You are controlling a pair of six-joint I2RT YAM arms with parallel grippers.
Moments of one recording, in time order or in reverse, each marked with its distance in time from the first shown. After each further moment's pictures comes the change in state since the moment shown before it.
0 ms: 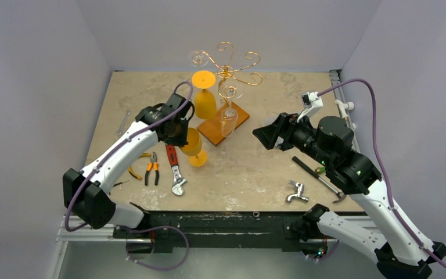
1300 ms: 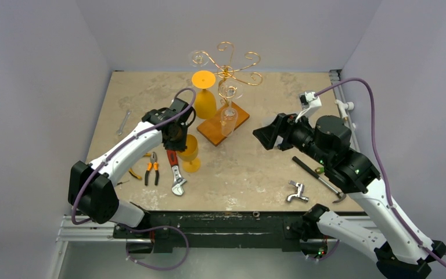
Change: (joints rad) left arm 0.024 0.058 -0.107 0.051 -0.040 0.005; right arm 0.000 0.011 0.000 -0.016 0.013 -0.040
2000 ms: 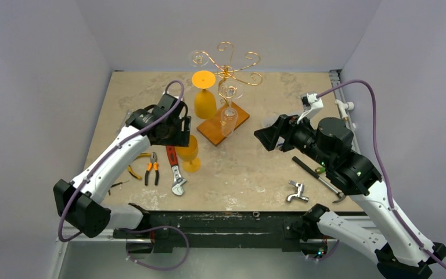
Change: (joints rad) left arm 0.000 -0.101 0.068 -0.054 0.002 -0.011; right arm 0.000 -0.020 -0.011 0.000 0.008 -0.002
